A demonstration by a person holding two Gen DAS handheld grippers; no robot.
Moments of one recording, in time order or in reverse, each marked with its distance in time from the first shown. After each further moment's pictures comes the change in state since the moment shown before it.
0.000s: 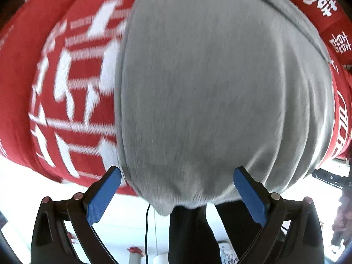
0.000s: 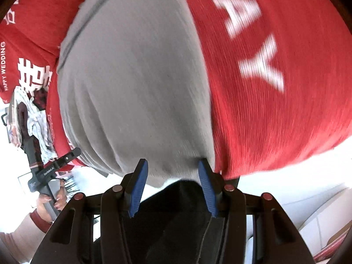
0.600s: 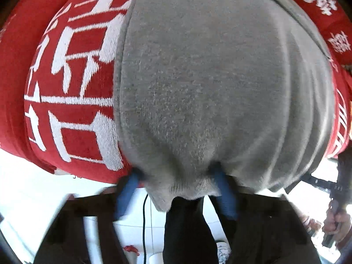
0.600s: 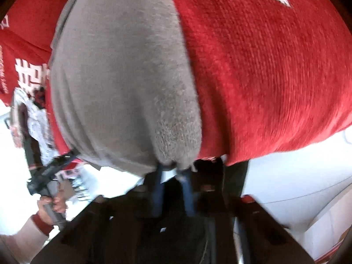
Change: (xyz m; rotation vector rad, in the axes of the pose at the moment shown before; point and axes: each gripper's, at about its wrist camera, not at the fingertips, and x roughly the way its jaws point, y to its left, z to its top) left arm 0.008 -0.025 -0.029 -0.003 -0.012 -0.031; right arm 0.027 -0.021 -0.016 0.047 0.026 0.092
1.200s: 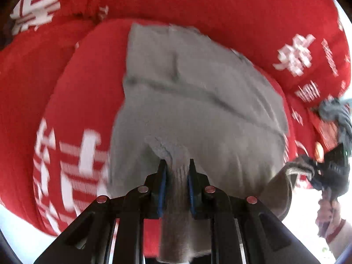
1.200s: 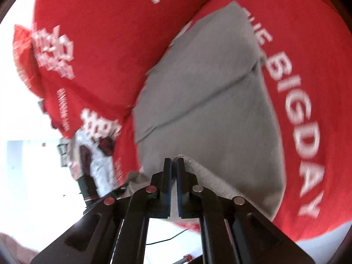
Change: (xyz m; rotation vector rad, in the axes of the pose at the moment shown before) left arm -0.089 -0.007 0.135 -0.030 -0.291 -0.158; right arm -0.123 0.092 0.141 -0.056 -0.311 0.307
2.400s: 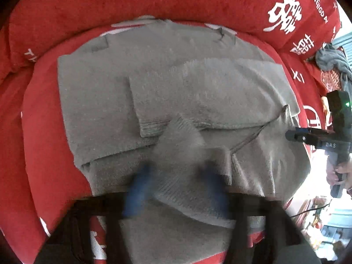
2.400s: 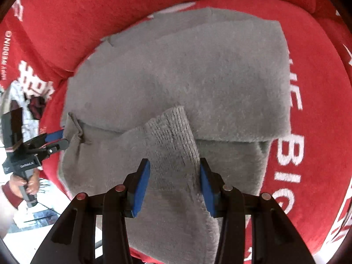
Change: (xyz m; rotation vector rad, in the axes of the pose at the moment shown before) left arm 0.072 -0.045 0.076 0.354 0.227 -0.020; right arm 0.089 0.024 0.054 -0.326 0.187 -0.498
